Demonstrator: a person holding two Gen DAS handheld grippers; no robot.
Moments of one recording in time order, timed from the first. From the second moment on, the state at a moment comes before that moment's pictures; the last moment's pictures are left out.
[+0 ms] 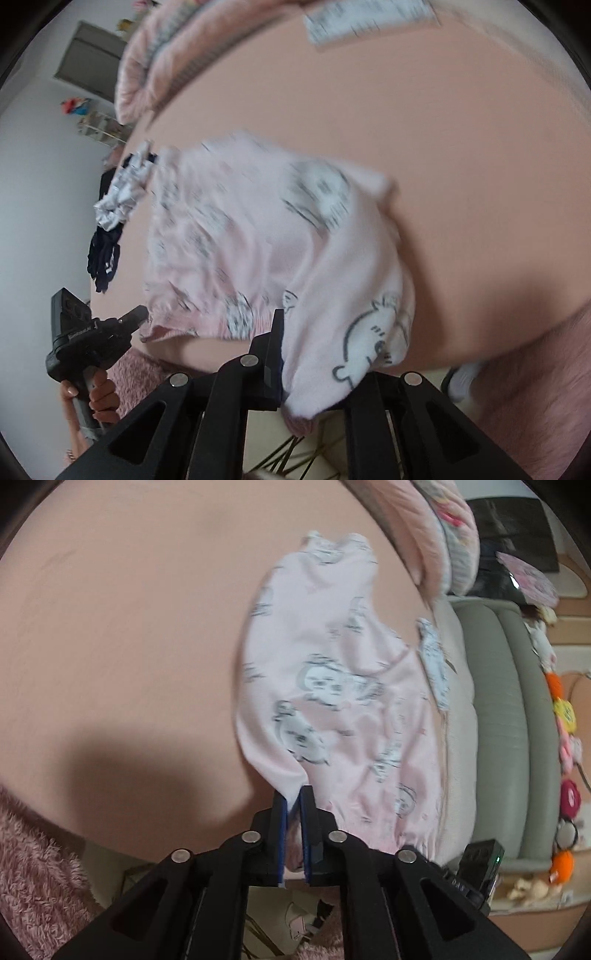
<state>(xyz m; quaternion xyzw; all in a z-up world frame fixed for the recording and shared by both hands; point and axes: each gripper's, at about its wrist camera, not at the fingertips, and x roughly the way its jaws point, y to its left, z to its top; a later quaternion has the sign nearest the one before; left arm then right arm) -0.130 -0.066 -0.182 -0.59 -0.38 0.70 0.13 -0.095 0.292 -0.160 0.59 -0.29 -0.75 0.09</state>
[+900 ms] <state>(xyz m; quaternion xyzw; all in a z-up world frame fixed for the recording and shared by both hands) -0.079 -0.065 0.015 -0.36 -0.35 0.81 0.31 -0.053 0.293 0.003 0.41 -0.30 -0.83 0.22</state>
